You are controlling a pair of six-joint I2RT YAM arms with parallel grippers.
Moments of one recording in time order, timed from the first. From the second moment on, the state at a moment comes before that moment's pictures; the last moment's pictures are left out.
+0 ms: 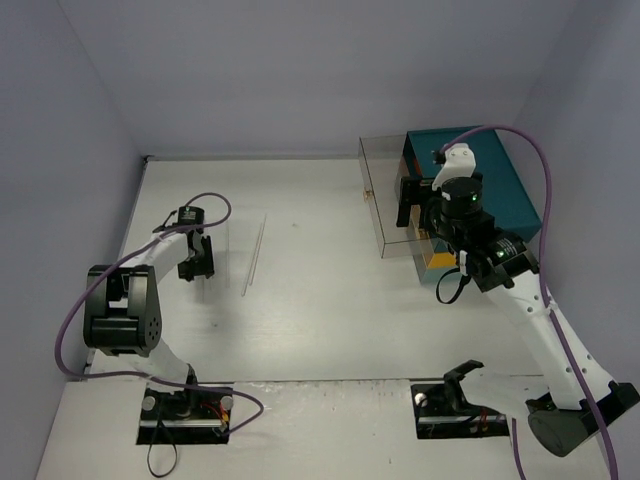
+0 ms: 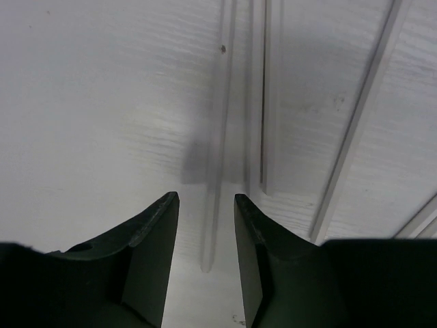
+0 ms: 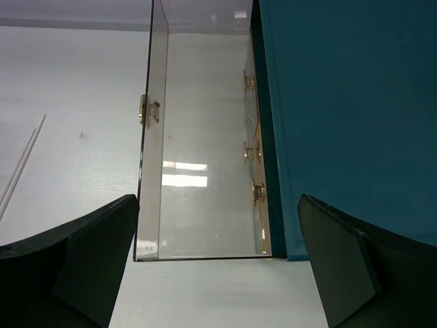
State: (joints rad) left arm -0.03 1.62 0.98 -0.58 -0.15 -0.21; right arm 0.47 1.09 1.27 -0.59 0.34 0.17
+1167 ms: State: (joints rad) left arm 0.03 1.68 1.05 -0.56 -0.10 -0.21; right arm 0.46 1.07 1.26 -0.59 0.17 0.12
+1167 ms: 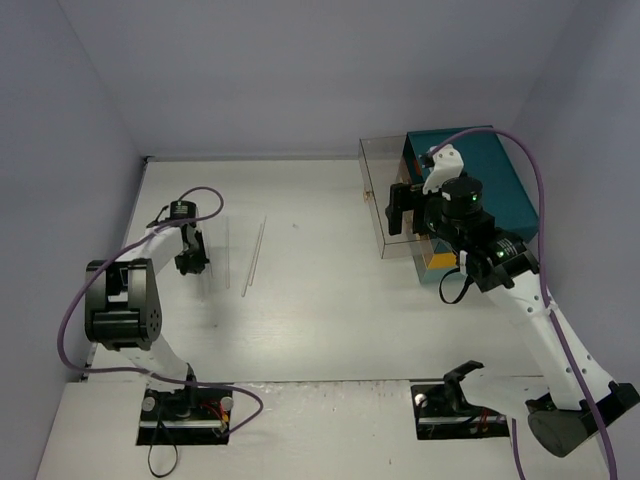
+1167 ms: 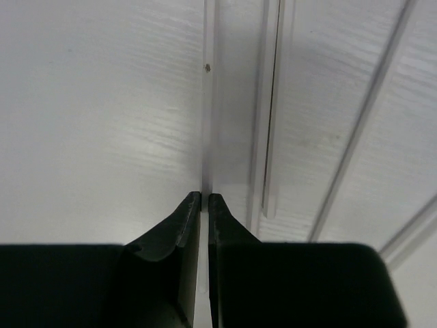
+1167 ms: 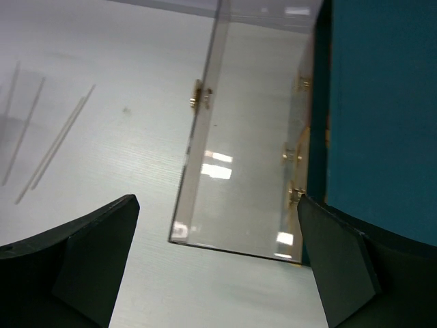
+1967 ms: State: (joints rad) left arm -0.32 1.08 1.12 -0.29 0.17 -0.83; right arm 0.68 1.39 1.51 -0.51 -0.27 0.31
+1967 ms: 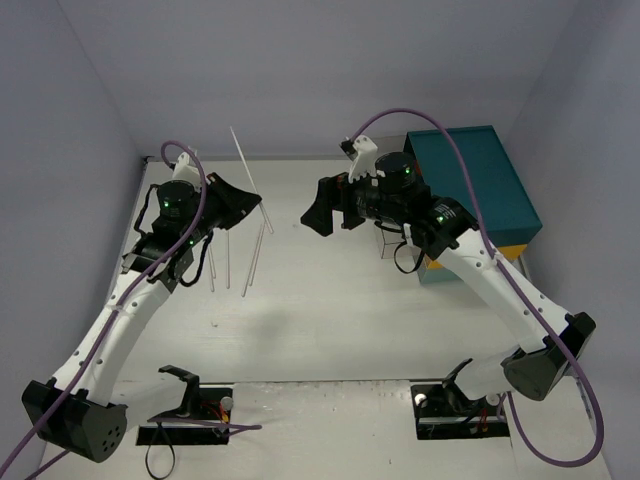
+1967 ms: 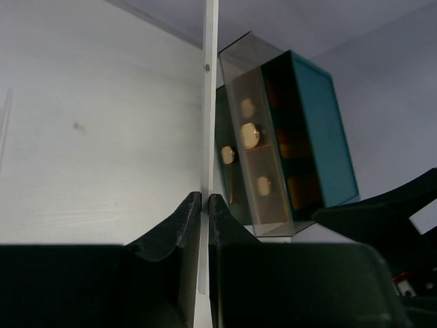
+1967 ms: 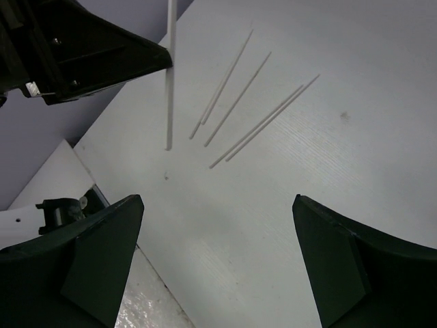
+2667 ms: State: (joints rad) left arm -0.55 1.13 1.13 -0.11 0.07 -0.91; right arm 0.76 1.46 1.54 -0.46 -0.30 0.37
